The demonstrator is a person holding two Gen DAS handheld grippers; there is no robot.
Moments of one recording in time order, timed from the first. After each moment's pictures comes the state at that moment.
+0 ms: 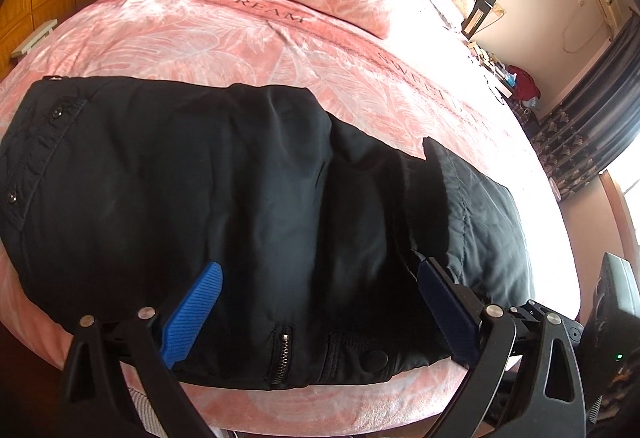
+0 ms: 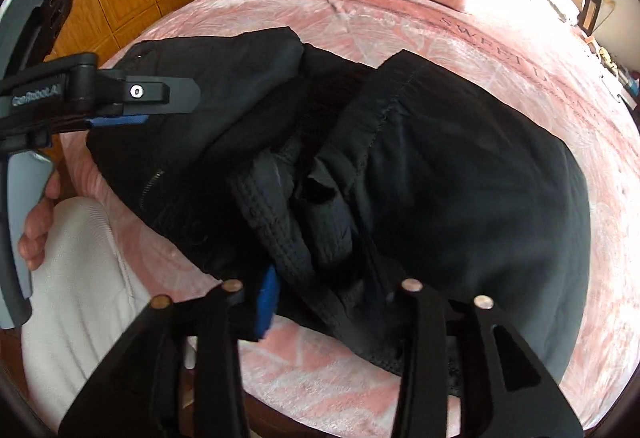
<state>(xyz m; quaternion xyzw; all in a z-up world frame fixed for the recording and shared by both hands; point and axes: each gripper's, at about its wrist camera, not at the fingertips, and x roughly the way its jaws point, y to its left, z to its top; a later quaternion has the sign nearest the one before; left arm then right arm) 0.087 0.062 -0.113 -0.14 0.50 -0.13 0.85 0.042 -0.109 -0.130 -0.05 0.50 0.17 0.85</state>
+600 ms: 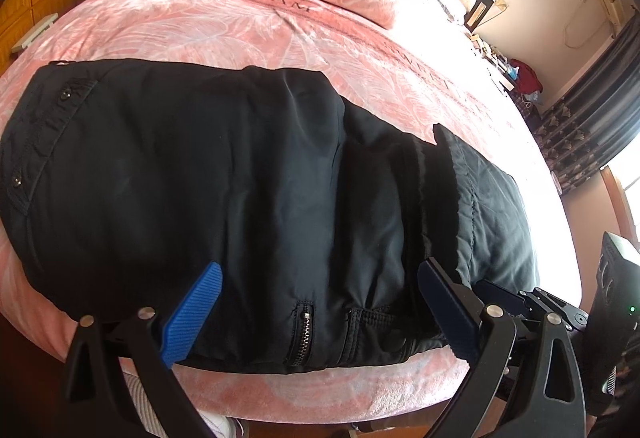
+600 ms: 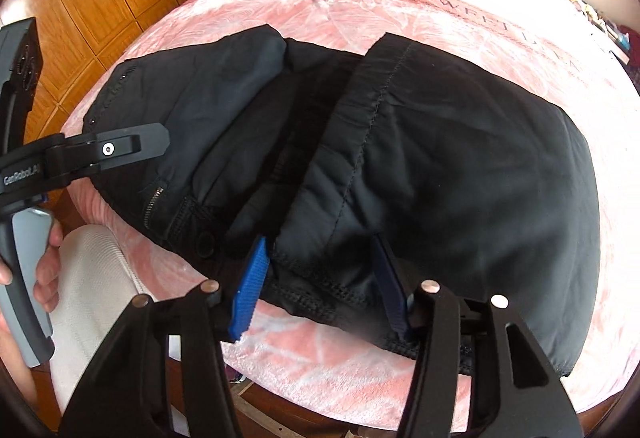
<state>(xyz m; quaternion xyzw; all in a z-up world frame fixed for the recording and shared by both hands) 0.080 0.071 -0.121 -0.13 0.51 -0.13 0.84 0.052 -0.113 -0.132 0.00 0.53 0.13 0.84</state>
